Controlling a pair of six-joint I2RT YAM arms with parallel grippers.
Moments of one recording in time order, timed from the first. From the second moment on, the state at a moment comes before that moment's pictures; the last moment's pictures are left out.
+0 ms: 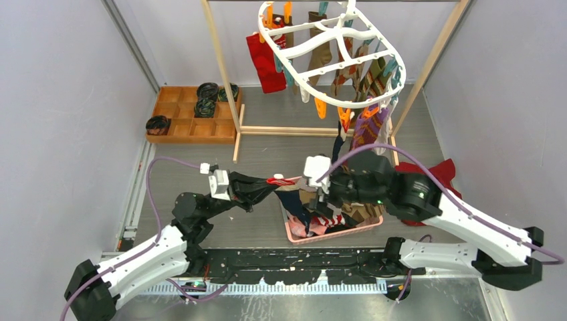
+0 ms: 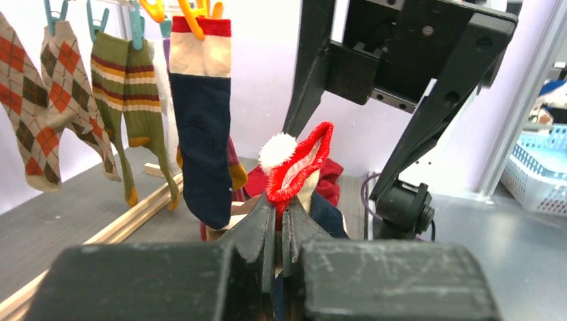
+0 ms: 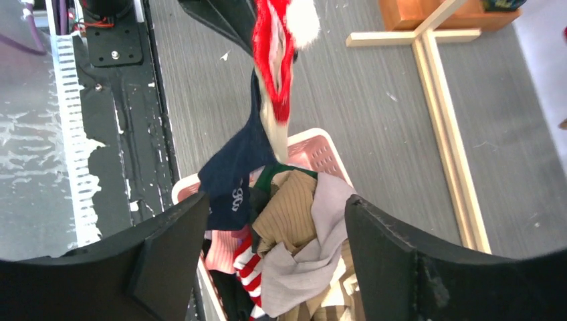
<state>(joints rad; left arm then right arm) -0.79 0.70 0.34 0.83 0.47 -0.23 1.11 1.01 1.26 -0.75 -0.09 -0.30</state>
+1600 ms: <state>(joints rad) -0.79 0.82 0.22 1.37 0.32 -0.68 1.24 0.93 1.01 -0.09 -0.01 -0.31</state>
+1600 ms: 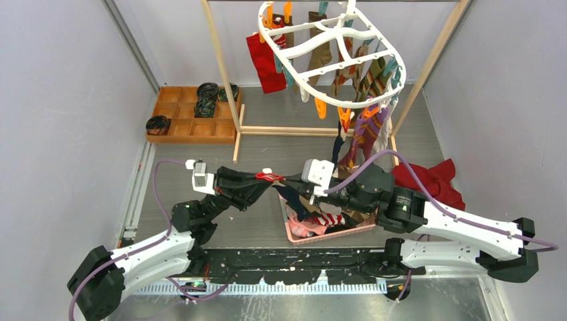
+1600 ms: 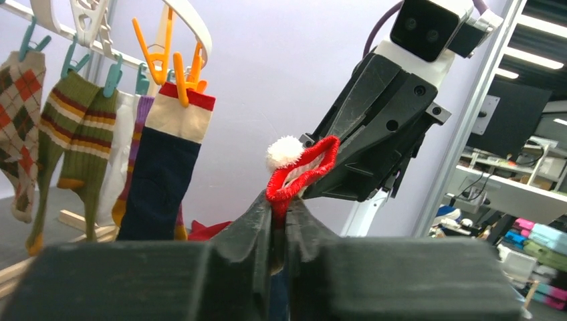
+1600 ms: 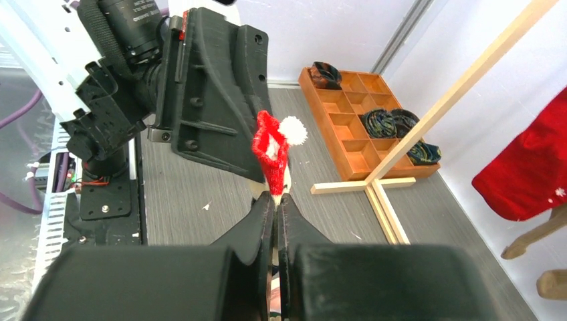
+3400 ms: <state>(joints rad) -0.77 1.28 1.20 0.27 0.16 -0.63 1.24 0.58 0.99 -0.53 0.58 -0.08</state>
